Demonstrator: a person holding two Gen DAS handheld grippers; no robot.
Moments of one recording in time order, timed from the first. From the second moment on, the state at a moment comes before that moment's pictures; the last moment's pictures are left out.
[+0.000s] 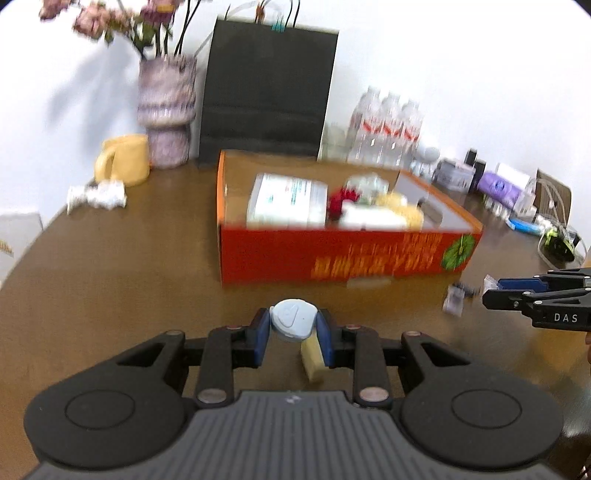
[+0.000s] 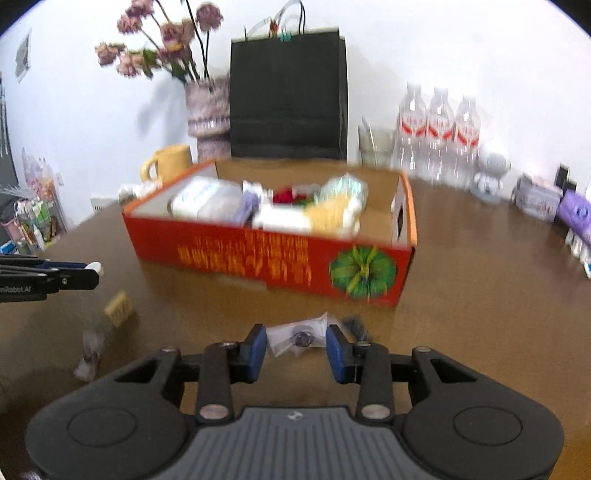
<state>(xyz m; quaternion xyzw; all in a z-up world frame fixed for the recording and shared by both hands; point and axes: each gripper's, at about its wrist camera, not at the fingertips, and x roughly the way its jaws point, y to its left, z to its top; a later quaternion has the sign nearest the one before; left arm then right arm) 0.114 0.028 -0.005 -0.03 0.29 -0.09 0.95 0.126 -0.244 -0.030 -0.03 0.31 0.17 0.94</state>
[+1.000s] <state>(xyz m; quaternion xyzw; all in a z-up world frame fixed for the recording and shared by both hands) 0.300 0.006 0.004 -0.08 0.27 -0.06 0.96 0.326 -0.185 -0.027 -0.01 0.30 0.14 0.94</state>
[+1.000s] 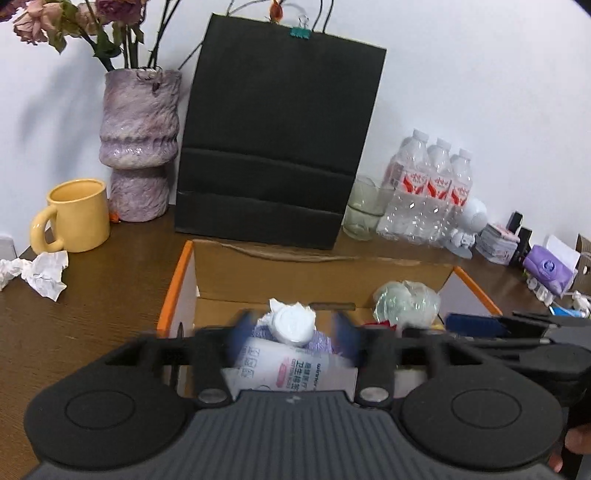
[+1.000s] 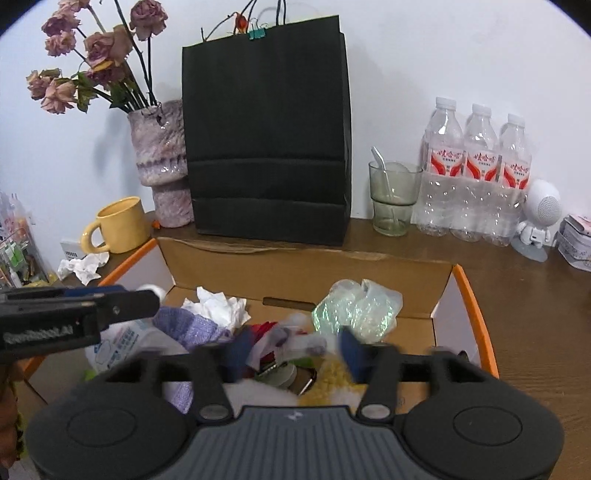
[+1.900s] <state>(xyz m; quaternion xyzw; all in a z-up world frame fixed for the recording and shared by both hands) 0.240 0.010 0.047 -0.06 0.19 -0.07 0.98 0.262 -0.219 0.011 -0.01 0.26 0.13 0.96</state>
